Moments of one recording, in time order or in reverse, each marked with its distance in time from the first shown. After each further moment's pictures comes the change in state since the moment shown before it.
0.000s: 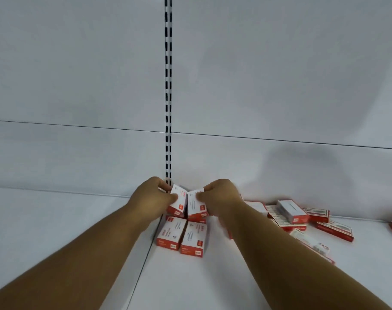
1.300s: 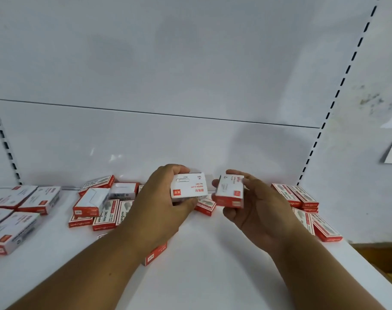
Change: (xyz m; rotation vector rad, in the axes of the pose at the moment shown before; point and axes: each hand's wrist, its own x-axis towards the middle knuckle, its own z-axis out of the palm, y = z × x) left_hand -0.113 0.125 0.253 -0.061 -0.138 0.498; right_hand -0.061 0.196 -0.277 1.165 -0.056 -0.048
